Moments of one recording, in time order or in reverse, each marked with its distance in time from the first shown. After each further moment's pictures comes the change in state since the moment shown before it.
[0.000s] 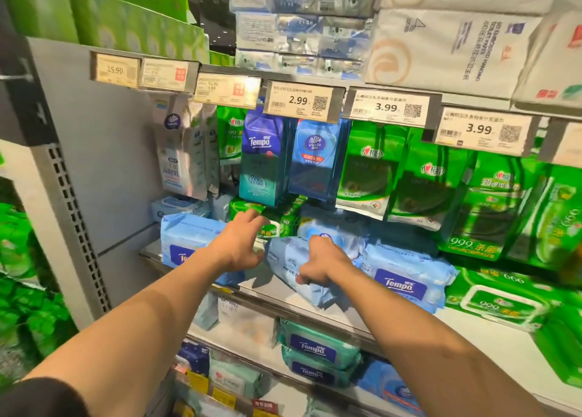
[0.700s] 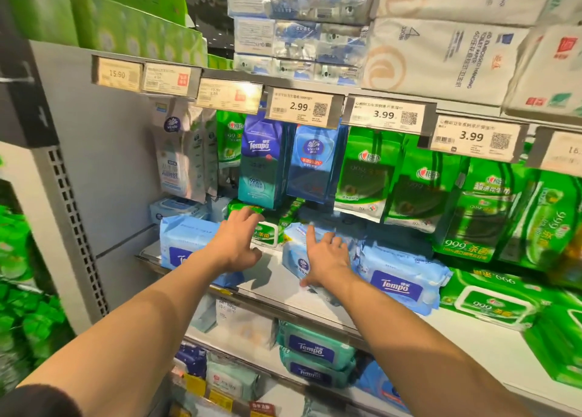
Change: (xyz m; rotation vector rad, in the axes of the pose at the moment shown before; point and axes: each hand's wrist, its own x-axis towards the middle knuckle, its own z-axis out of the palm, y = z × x) left_hand 0.000 -0.001 -0.004 0.080 0.048 -0.058; right_hand 0.005 0.001 0.006 -0.462 0.044 -0.018
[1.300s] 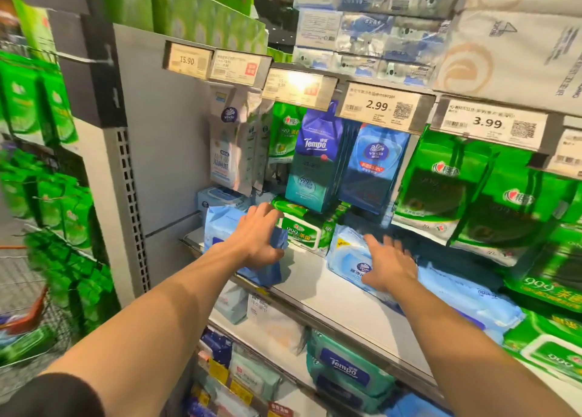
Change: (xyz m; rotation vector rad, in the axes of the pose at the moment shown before) left_hand -0.009 -0.041 -0.007 -0.057 -0.024 -0.107; right_hand 0.042 0.045 0.013 0.034 0.103 0.032
